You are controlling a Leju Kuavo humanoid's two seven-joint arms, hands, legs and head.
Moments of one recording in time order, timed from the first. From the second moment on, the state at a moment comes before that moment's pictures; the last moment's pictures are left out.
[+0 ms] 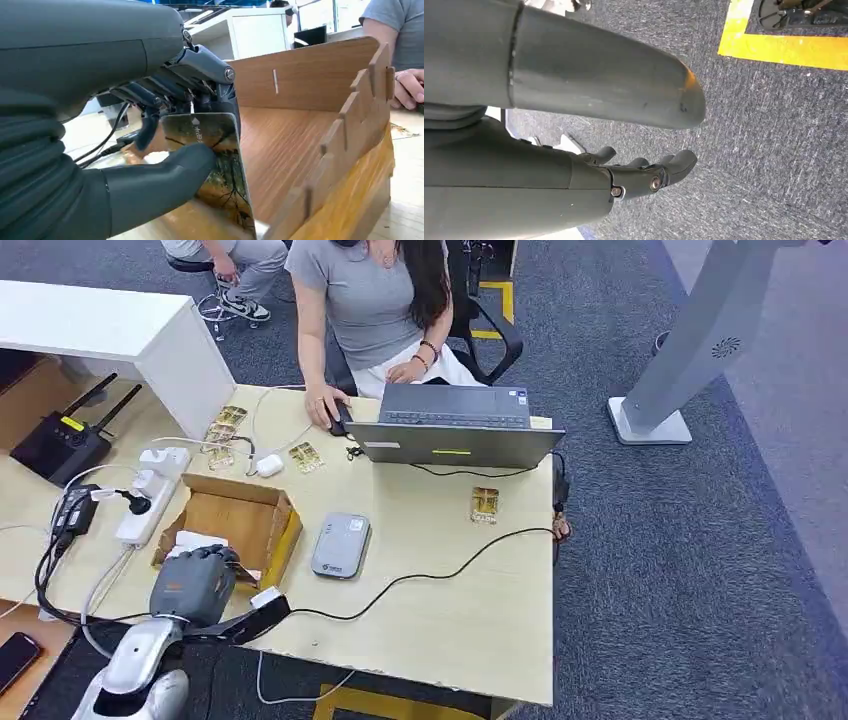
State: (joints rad) left arm 0.06 0.22 -0.07 -1.52 -1.27 0.13 0.01; right arm -0.06 0.10 -1.07 -0.20 1.38 -0.11 0.04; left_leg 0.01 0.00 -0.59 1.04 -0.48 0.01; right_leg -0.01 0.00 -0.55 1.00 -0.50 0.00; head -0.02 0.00
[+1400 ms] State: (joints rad) left arm -0.83 0.25 -0.06 -0.94 -1.44 0.27 0.03; right arm -0.08 0.08 -1.01 -0.20 1.46 -0.09 0.05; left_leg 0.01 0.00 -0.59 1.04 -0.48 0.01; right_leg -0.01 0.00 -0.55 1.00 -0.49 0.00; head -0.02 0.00
